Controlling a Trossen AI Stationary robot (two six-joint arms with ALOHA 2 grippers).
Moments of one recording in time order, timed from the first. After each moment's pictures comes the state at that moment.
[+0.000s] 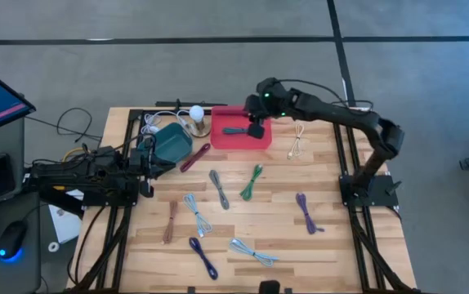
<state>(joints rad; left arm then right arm) 0.00 0.22 0.25 0.02 -0.05 0.07 -0.49 1.68 1.43 -0.41 -0.06 -0.39</state>
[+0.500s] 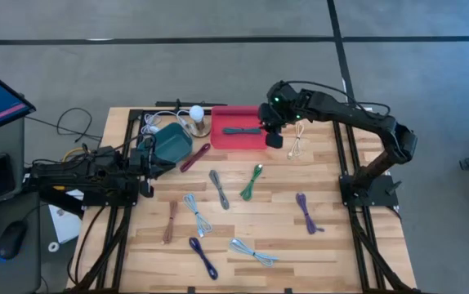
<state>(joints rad) 0.00 0.22 0.25 0.02 -0.05 0.07 -0.47 1.57 1.43 -0.77 -0.11 -0.38</state>
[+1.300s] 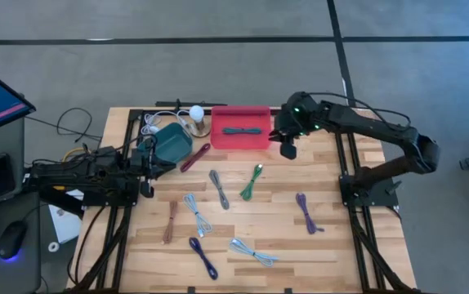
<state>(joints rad) 0.00 0.22 0.25 0.00 -0.05 0.07 -0.46 1.30 1.11 -0.60 -0.24 -0.30</state>
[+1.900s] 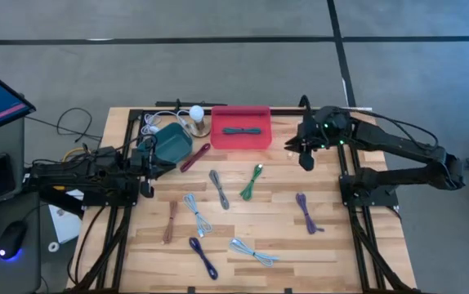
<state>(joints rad) 0.00 0.22 0.25 0.00 -0.05 0.07 -0.42 0.96 0.82 -0.52 -0.22 -0.09</state>
